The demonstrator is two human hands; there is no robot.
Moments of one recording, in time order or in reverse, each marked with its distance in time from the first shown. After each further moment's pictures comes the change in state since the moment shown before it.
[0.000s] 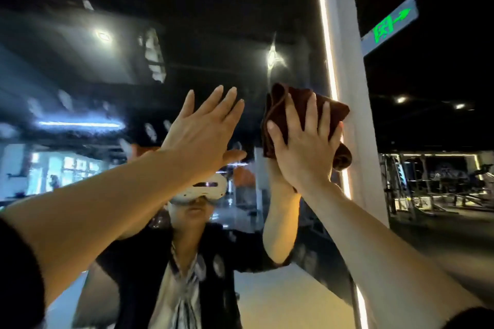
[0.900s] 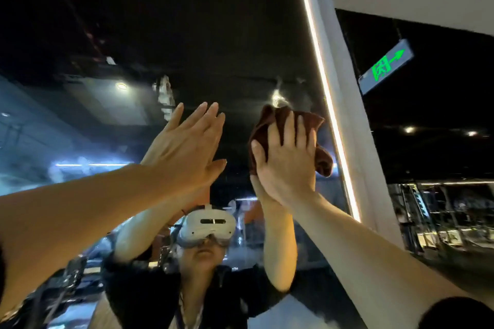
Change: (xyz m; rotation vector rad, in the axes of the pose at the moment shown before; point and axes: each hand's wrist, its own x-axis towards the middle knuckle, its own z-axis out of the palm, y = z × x) left_hand 0.028 -0.062 -0.023 0.075 0.118 -0.014; right_hand 0.057 -0.050 -0.014 -0.046 -0.002 -0.107
